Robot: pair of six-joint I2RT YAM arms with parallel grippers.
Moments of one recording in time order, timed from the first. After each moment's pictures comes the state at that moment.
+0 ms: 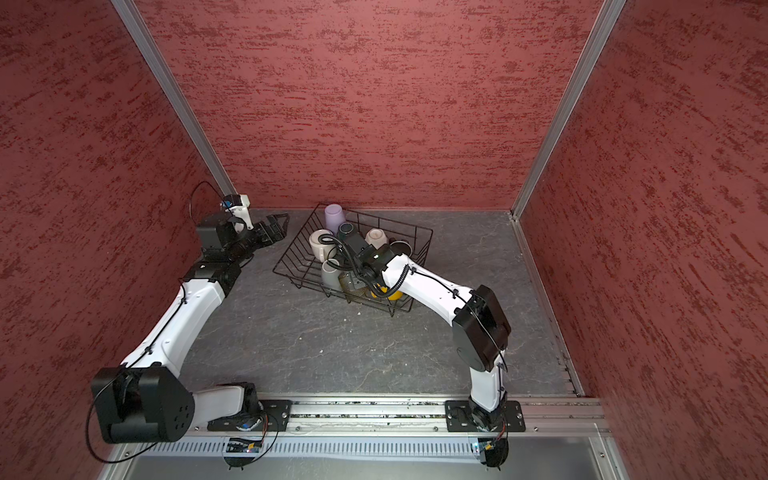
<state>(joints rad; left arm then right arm) 0.03 1.27 1.05 -0.08 0.28 -0.41 0.82 1.87 1.63 -0.83 0.23 0.41</state>
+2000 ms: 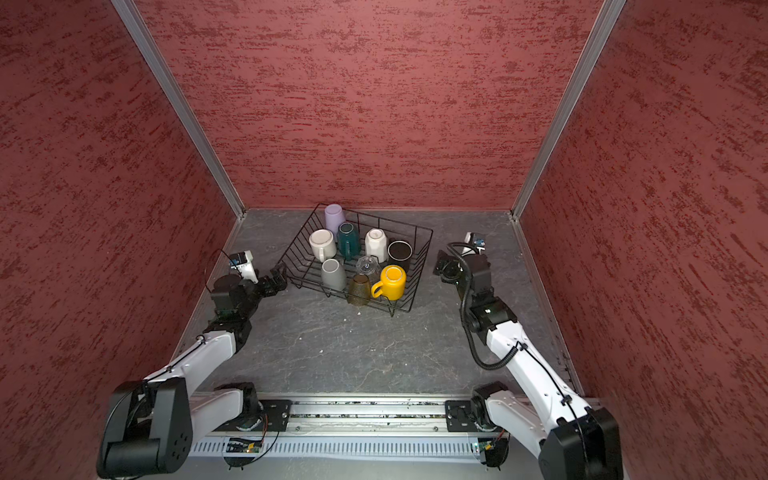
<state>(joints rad) 0.08 1.12 0.31 0.51 0.13 -0.27 0.25 0.99 0.64 0.00 0.25 0.34</state>
